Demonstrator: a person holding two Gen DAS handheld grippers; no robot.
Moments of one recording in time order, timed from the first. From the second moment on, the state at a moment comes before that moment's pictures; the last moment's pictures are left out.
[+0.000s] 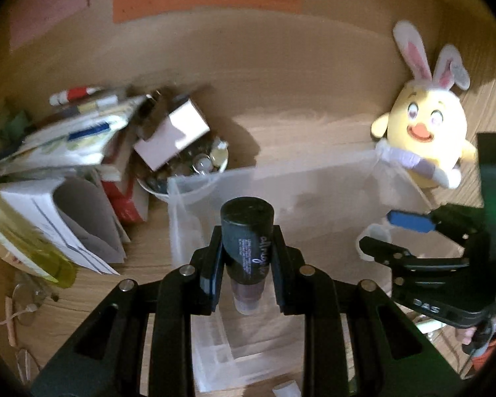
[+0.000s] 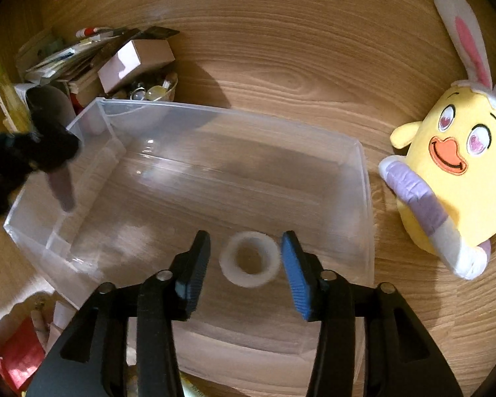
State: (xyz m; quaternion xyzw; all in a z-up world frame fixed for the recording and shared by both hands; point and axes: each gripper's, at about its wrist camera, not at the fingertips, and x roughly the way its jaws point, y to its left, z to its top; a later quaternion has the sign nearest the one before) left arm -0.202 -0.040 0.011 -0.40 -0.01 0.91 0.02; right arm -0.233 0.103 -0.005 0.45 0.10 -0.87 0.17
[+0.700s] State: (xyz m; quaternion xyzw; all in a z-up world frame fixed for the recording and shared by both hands) left arm -0.224 -0.022 -0.016 -0.45 0.02 0.89 0.03; right arm -0.179 0.146 0.018 0.40 0.05 -0.89 0.21
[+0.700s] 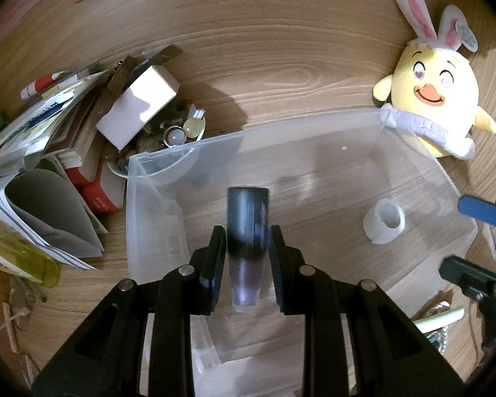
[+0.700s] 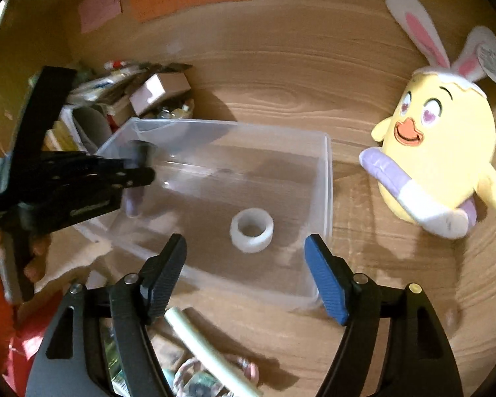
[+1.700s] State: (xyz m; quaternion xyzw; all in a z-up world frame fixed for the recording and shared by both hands) left arm -0.060 -0.061 0.025 -0.39 0.02 0.92 0.01; right arm -0.121 0.147 -0.002 0.41 0.08 -0.88 0.21
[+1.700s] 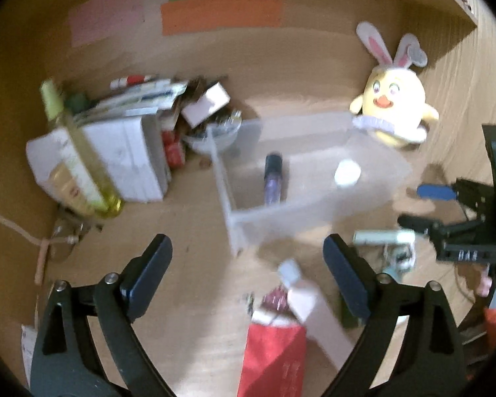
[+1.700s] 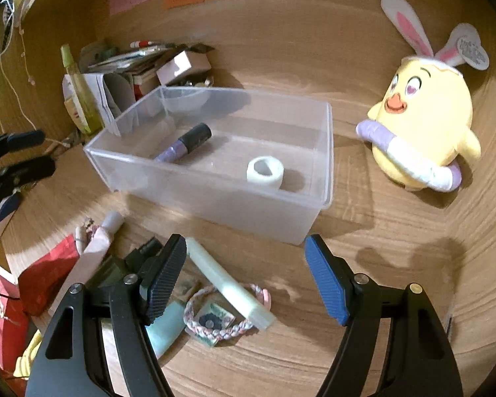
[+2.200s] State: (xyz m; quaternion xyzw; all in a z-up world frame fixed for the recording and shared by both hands) left arm 0.004 -0.073 -0.031 -0.46 -0.05 0.89 0.03; right arm -0.135 0.132 -0.040 0.46 0.10 -0.86 0.21
